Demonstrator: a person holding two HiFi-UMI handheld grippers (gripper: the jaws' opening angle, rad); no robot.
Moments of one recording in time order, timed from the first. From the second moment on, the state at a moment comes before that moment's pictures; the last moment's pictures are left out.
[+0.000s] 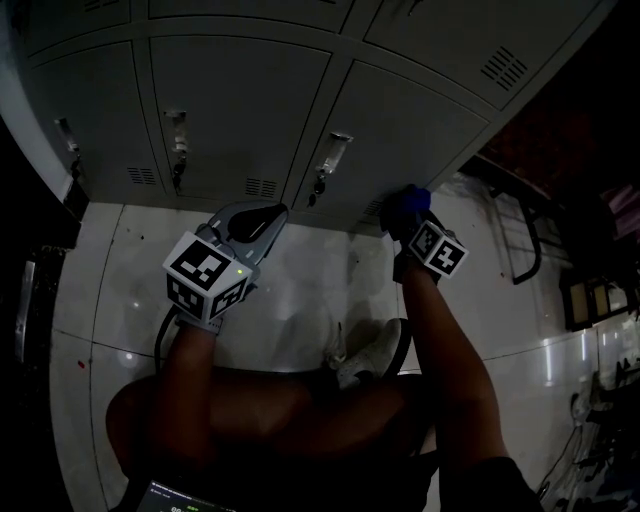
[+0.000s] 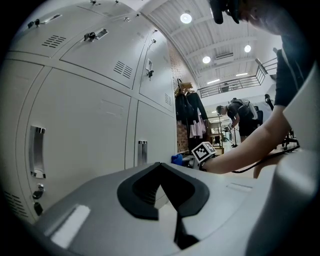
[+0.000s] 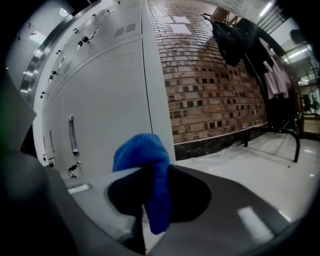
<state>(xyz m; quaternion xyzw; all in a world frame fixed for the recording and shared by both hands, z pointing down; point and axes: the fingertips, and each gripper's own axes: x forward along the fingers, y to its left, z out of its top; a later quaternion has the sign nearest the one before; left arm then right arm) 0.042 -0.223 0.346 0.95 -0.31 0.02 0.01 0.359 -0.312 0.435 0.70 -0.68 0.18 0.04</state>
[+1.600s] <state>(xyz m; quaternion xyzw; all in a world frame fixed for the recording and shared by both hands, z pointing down) 0.039 -0.224 0.344 0.95 -0.31 0.02 0.00 0.276 -0.330 0.494 0.65 -0.73 0.17 0.13</state>
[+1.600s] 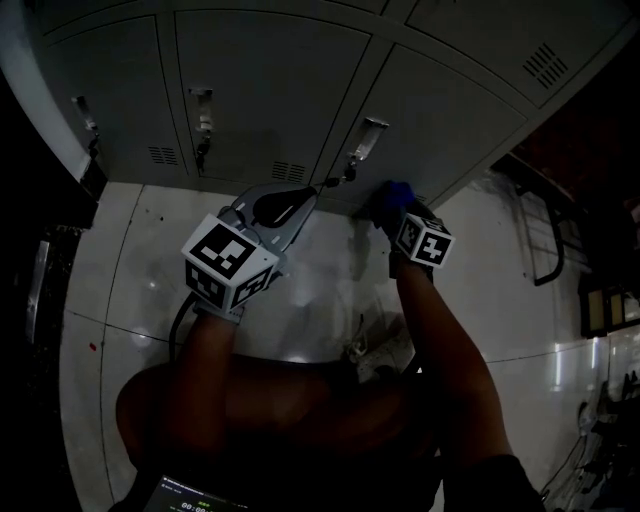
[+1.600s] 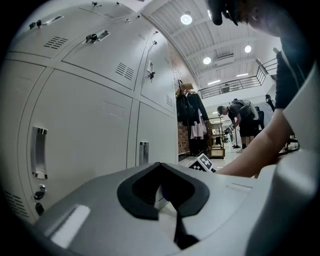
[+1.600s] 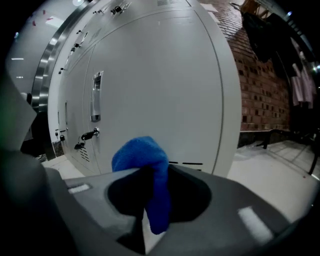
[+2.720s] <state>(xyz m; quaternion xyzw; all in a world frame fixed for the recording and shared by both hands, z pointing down) 0.037 -0.217 0.338 0.95 -0.31 0.02 0.00 0.220 -0.259 0.360 0.54 -0.84 0.08 0.05</state>
